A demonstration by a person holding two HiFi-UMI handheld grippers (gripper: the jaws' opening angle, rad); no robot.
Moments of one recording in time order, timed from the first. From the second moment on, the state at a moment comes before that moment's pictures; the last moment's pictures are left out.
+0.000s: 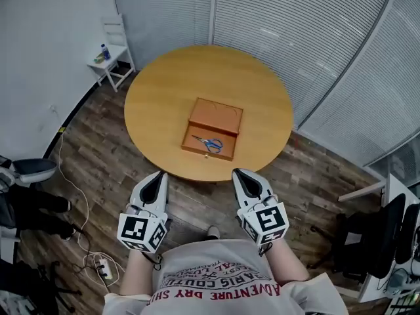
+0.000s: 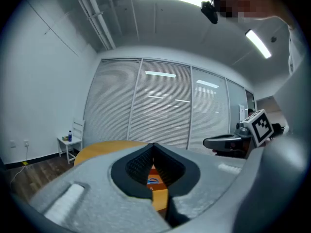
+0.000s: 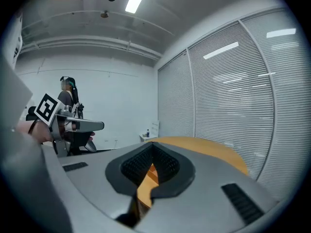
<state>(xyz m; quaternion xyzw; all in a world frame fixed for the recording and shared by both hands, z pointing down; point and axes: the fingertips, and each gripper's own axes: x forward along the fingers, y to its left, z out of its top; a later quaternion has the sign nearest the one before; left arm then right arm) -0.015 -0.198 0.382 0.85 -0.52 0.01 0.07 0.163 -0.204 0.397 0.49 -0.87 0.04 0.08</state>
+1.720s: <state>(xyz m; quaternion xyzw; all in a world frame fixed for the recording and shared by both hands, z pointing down) -0.017 -0.486 0.513 0.89 -0.42 0.10 0.16 0.135 -0.431 0.705 0.23 -0.76 0.18 0.57</state>
